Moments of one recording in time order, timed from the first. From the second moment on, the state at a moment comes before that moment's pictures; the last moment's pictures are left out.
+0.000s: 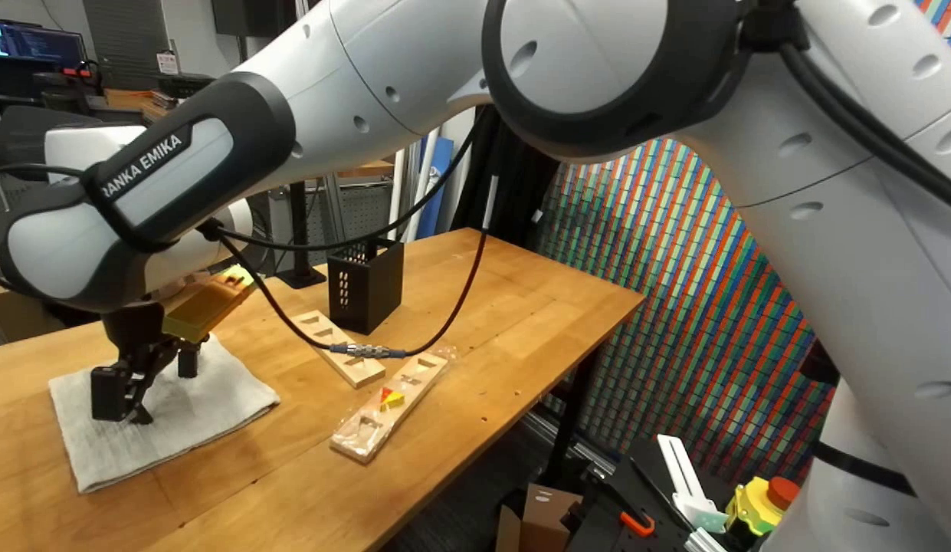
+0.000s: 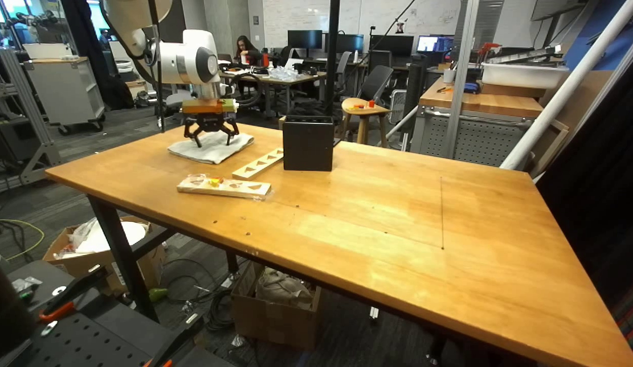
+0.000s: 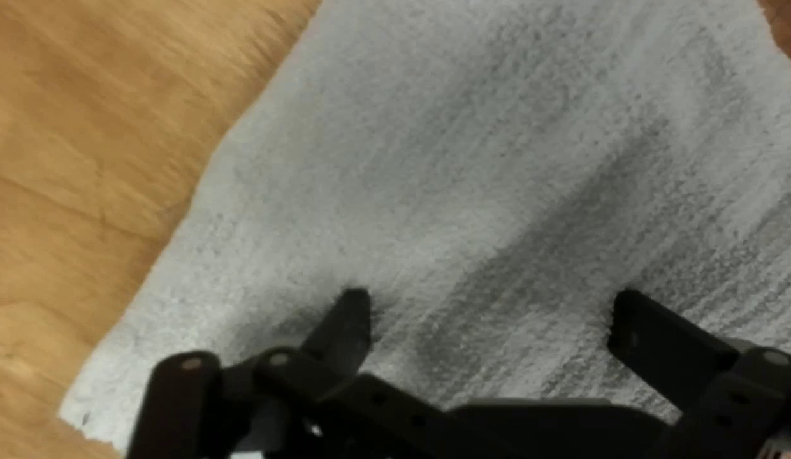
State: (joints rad) arm 0.26 0.82 0.18 -1.41 -0.18 2.23 -0.23
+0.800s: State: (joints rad) arm 0.27 0.83 0.19 -1.37 -0.18 2.22 -0.24
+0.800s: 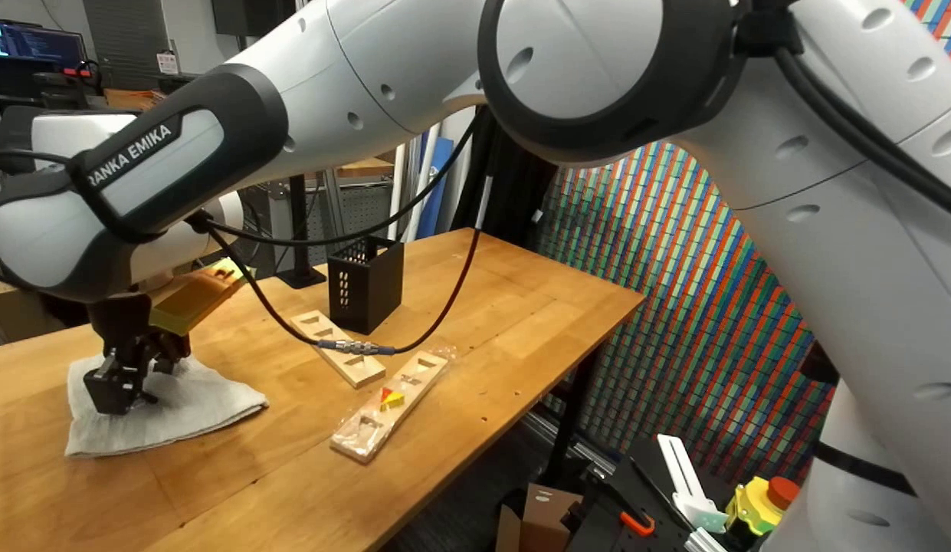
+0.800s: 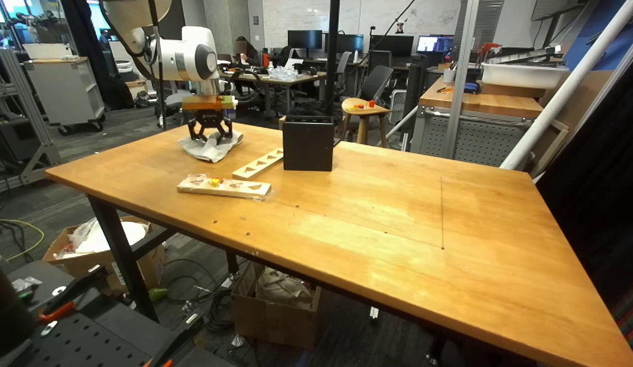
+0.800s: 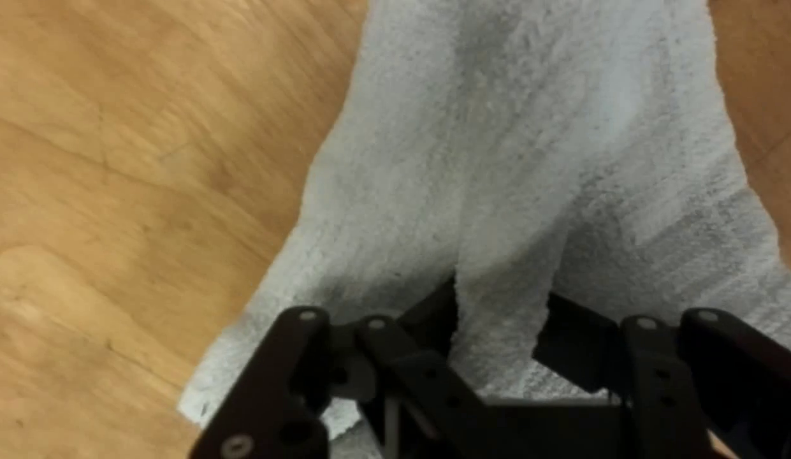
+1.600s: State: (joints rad) arm 0.25 0.65 0.18 -1.37 -0.18 2.05 -0.24
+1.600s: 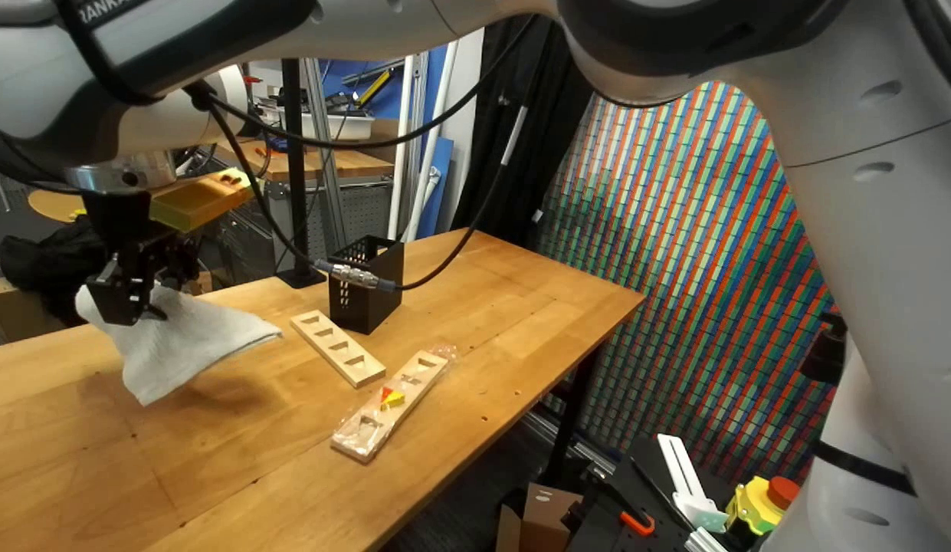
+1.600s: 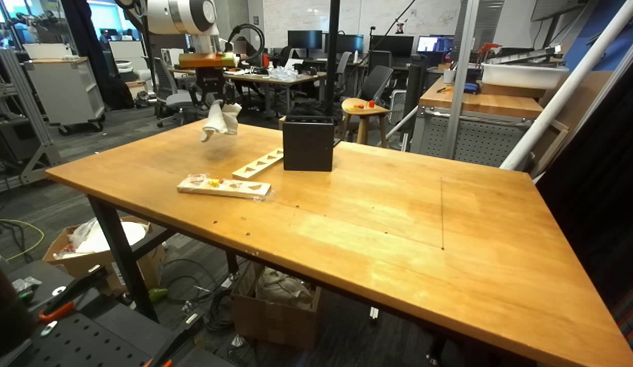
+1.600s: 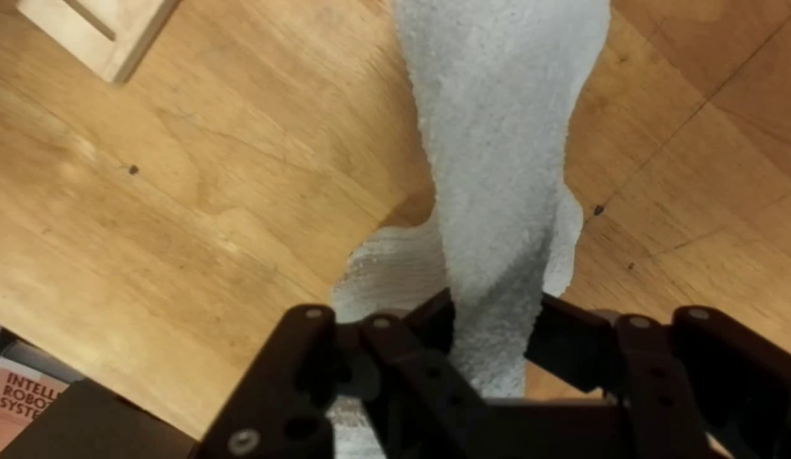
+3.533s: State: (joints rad) arm -0.10 0.45 0.08 -1.48 -0.07 1.94 -0.58
